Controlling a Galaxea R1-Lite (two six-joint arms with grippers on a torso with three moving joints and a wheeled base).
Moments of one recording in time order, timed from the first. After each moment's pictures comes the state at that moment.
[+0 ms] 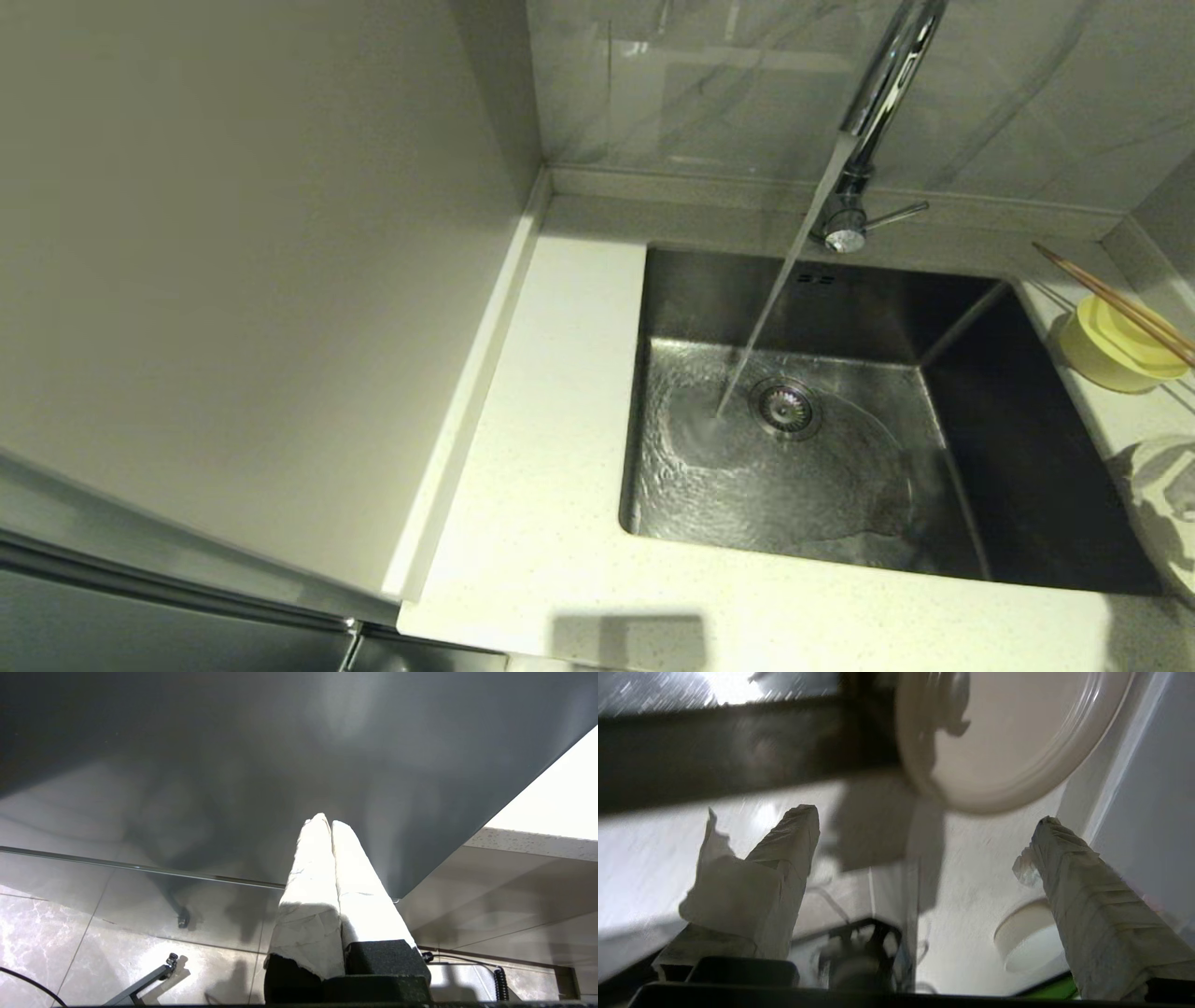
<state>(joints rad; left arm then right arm) 0.00 0.00 0.00 0.00 0.02 -0.02 -0.11 1.46 -1.44 1.11 -0.31 0.12</state>
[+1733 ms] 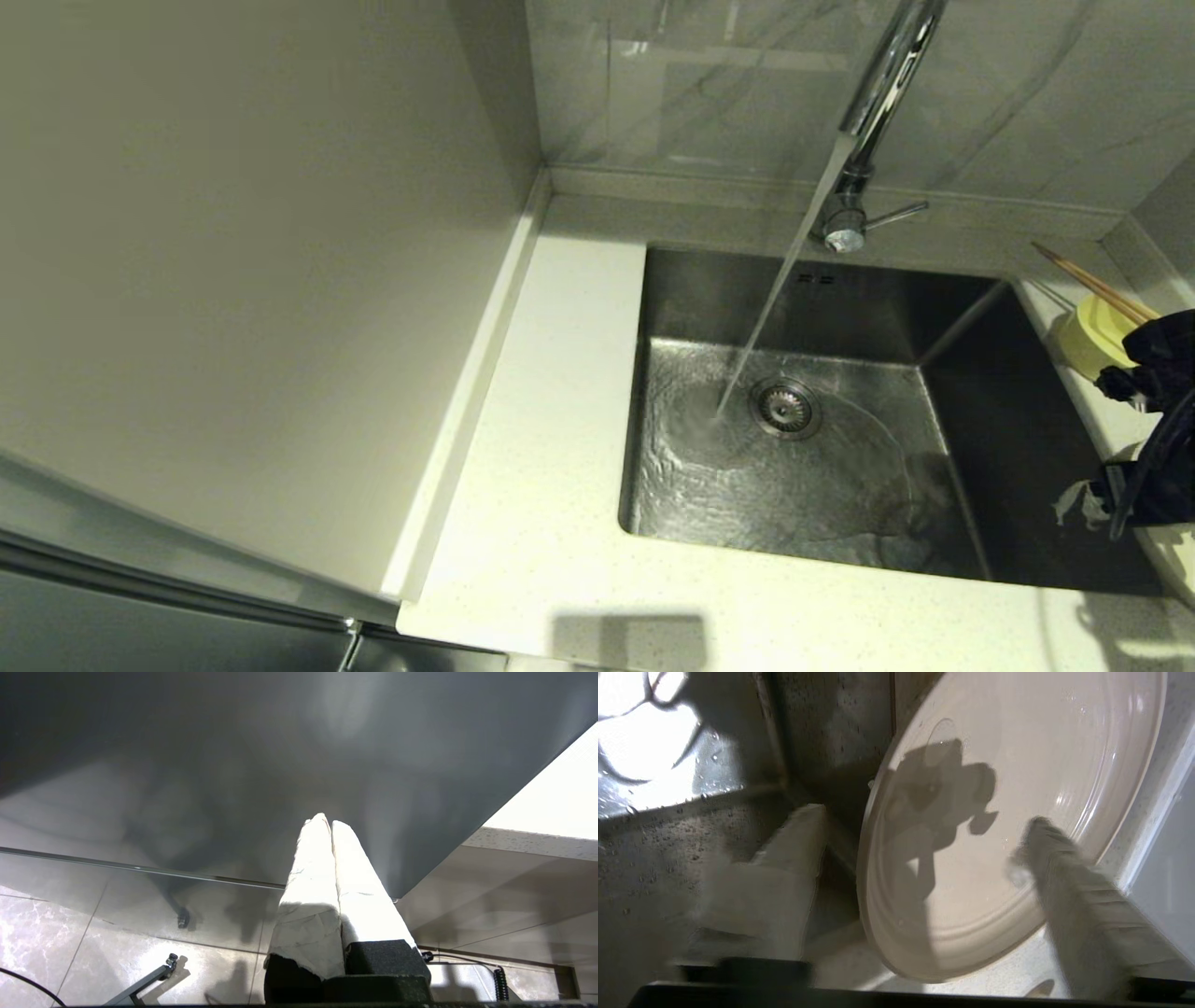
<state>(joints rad) 0.00 0.00 0.00 0.00 0.02 -0.02 -0.18 1.65 -0.98 0.33 -0.51 0.01</state>
